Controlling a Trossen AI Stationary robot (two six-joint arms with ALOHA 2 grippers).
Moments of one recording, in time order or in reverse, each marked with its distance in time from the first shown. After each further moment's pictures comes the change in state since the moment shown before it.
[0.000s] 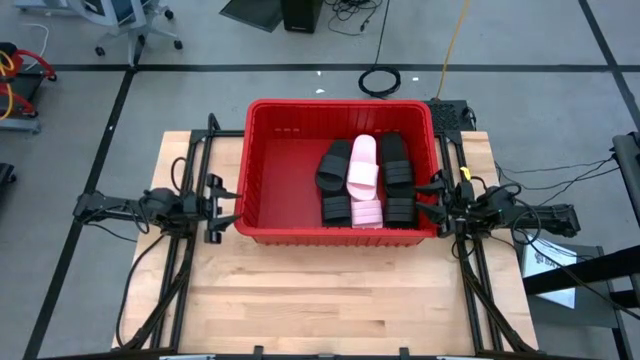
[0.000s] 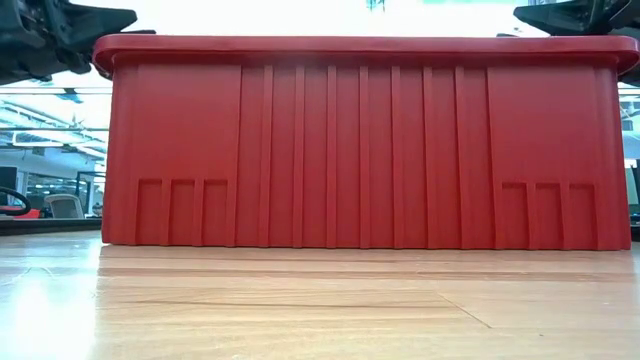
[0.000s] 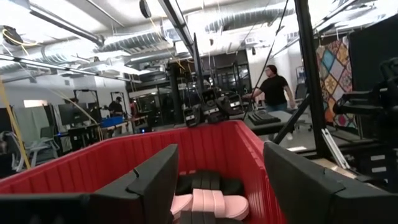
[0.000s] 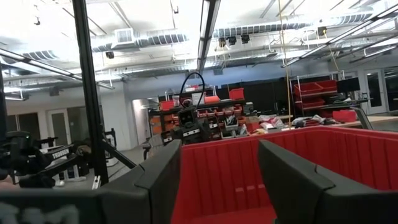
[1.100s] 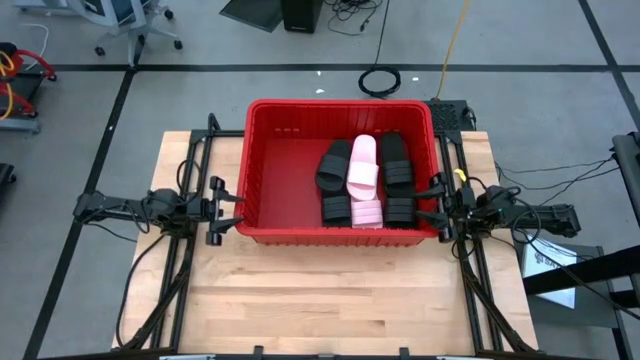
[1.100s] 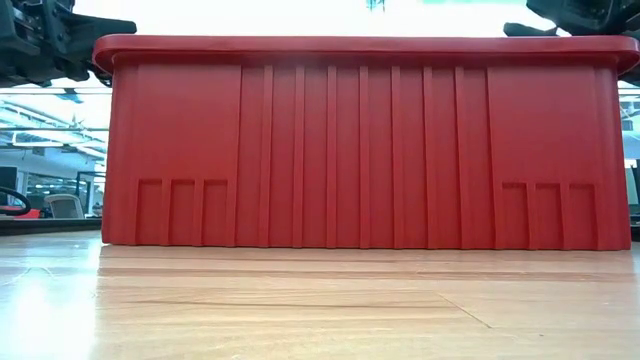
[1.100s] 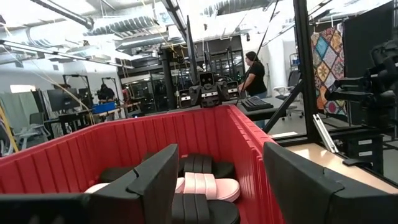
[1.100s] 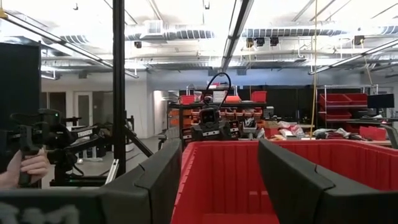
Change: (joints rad) left arm 0.000 -0.001 0.003 -0.089 0.012 -0.025; right arm 0.000 0.003 0.000 0.004 -0.127 -0.096
